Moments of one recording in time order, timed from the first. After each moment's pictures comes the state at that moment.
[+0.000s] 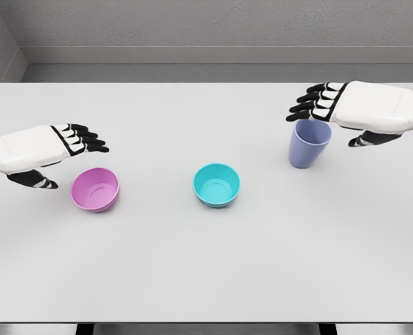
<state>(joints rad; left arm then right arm) -0.40 1.08 -0.50 -1.65 -0.30 -0.61 -0.34 -0.69 -1.04 0.56 -1.71 0.22 -0.61 0.54</state>
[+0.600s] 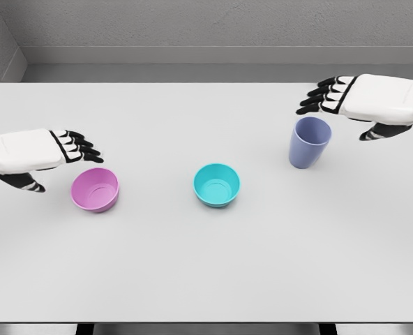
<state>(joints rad) -0.65 1.19 -0.80 -1.65 -0.27 -0.61 -0.40 -0.72 -1.04 0.56 -1.66 0.21 -0.61 0.60</state>
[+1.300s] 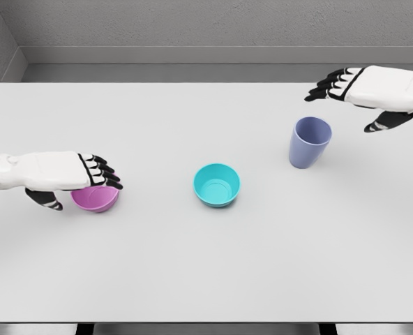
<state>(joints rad) -0.66 1.08 -0.84 -1.65 -0.31 -0.61 -0.52 -0.78 -0.98 0.59 -1.53 0.23 -0.60 0.61</state>
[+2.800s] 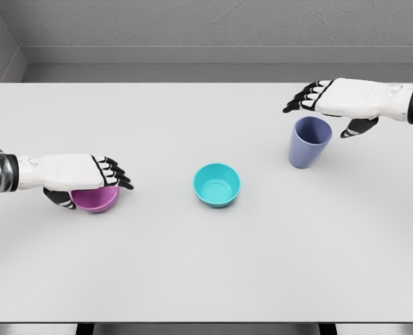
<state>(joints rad) -0.65 0.98 -0.84 -1.56 -0.39 -0.61 -0.52 -0.83 -0.86 0.69 -1.44 0.36 -0.57 0.61</state>
